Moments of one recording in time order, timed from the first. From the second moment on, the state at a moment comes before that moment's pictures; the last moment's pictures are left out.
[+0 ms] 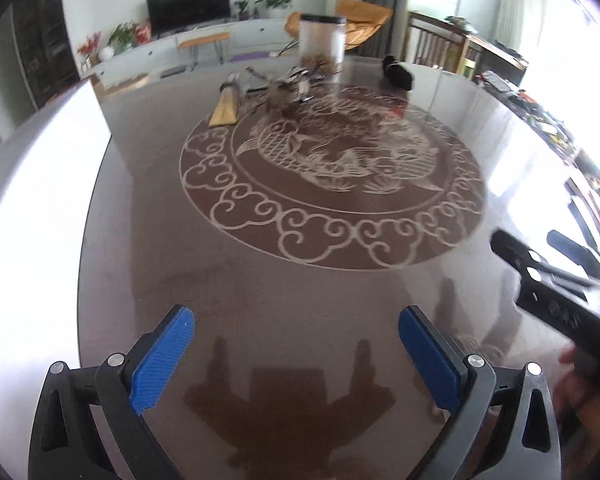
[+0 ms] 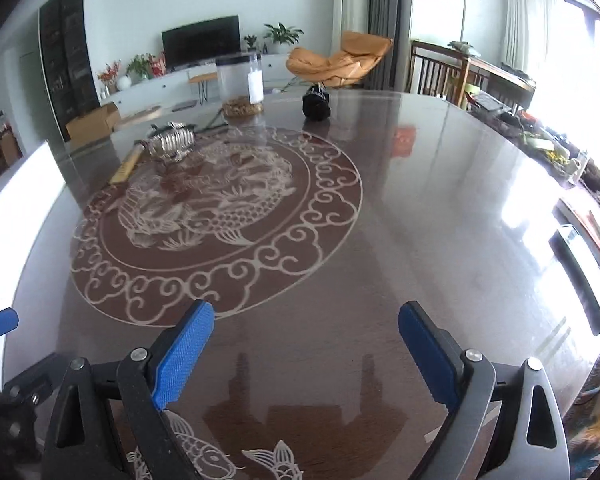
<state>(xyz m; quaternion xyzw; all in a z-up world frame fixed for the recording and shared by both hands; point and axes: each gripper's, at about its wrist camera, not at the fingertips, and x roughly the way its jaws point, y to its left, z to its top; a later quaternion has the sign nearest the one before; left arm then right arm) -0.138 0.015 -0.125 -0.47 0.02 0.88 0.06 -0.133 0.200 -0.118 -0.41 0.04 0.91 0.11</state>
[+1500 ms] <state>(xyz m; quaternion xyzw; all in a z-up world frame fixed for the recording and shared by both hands) -0.224 -0.003 -0.150 -0.54 0.01 0.84 0.01 -0.148 0.191 -0.151 -0.47 0.04 0.88 0.09</state>
